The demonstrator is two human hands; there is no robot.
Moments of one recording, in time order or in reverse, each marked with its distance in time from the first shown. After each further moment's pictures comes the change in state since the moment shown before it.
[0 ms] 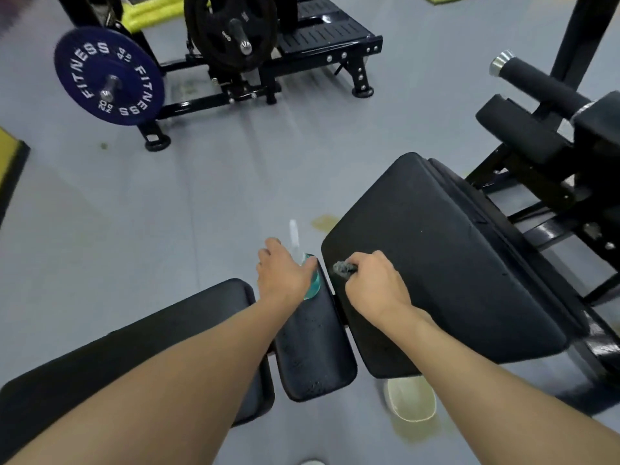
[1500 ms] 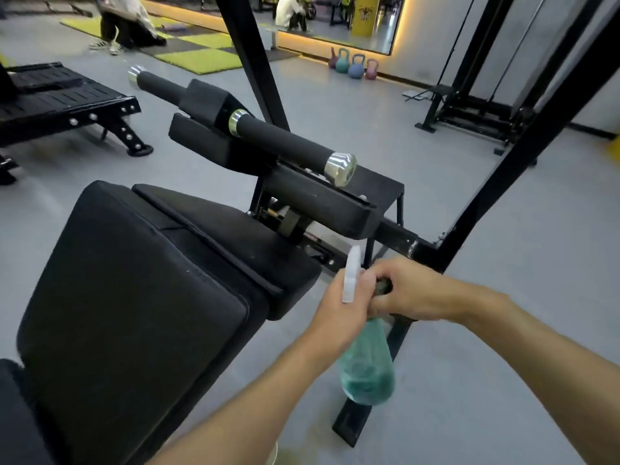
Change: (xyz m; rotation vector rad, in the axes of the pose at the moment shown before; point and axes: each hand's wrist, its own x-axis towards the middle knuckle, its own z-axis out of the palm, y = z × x) left_hand -0.261 0.205 0.317 -0.535 -0.964 0.608; right_hand -0.141 0.371 -0.198 0.251 0.028 0.087
